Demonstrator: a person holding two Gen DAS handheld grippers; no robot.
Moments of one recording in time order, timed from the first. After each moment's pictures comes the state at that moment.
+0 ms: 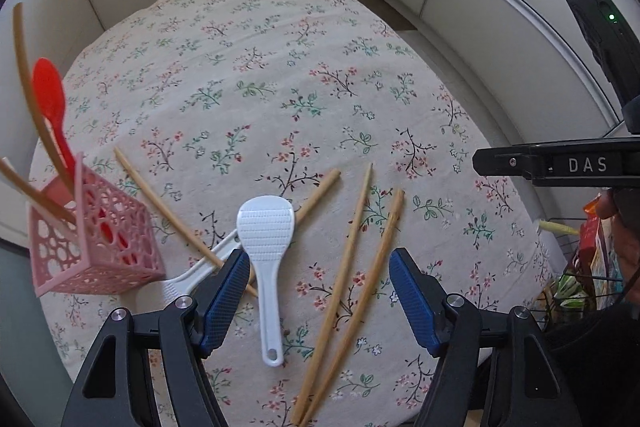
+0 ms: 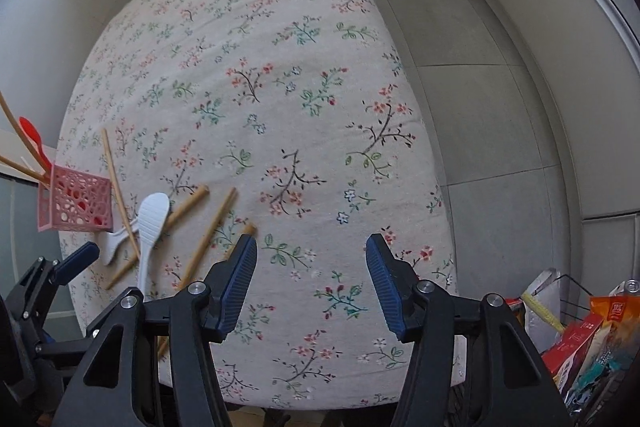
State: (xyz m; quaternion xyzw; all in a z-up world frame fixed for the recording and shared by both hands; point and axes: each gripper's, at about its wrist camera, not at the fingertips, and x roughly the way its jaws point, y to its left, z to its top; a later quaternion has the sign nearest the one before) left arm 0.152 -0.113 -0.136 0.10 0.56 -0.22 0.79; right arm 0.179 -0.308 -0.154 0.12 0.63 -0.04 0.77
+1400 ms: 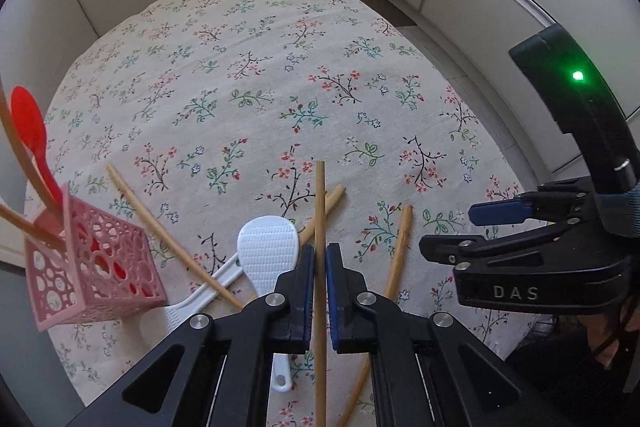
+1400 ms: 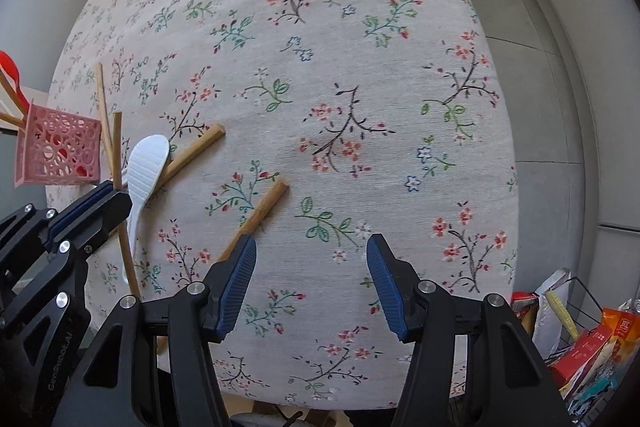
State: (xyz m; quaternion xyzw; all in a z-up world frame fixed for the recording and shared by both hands) left arm 0.165 -0.114 -0.131 0.11 0.56 -0.22 0.79; right arm 0.191 -0.261 -0.202 0.09 0.69 0.01 0.72
